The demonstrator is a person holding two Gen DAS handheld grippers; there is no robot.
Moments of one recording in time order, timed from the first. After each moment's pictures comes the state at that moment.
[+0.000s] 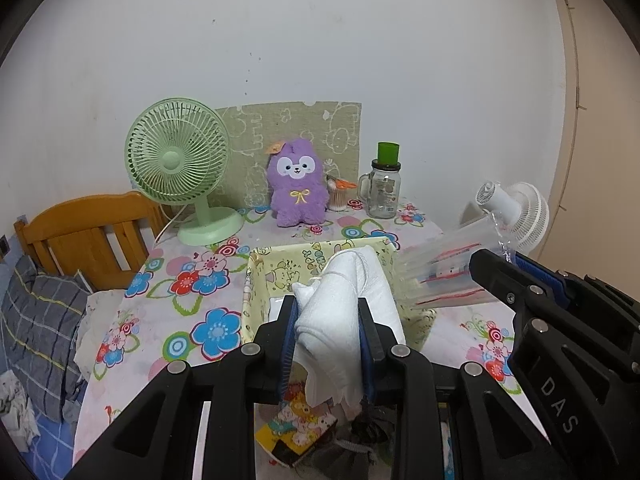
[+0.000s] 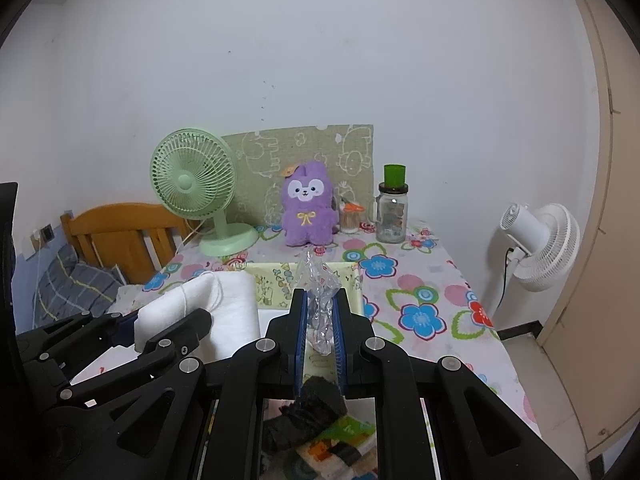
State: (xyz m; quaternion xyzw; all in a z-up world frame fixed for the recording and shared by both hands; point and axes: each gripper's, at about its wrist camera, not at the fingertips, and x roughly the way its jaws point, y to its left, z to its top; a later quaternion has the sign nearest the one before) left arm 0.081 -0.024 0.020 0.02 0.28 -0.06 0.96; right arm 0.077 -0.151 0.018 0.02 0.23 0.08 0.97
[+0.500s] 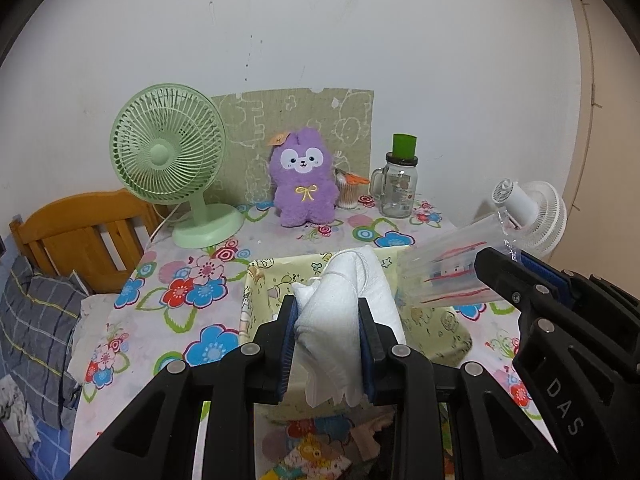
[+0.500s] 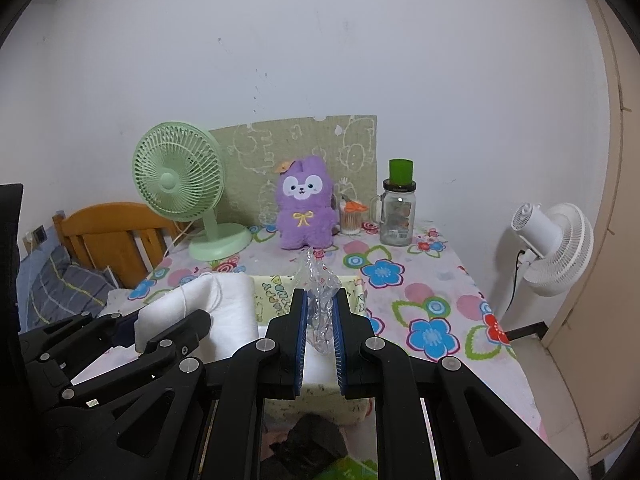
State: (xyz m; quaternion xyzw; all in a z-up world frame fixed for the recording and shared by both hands) left arm 0.138 -0.020 0.008 0.02 0.30 -0.05 0.95; right arm 0.137 -0.148 0.007 0.02 0.24 0.08 0.97
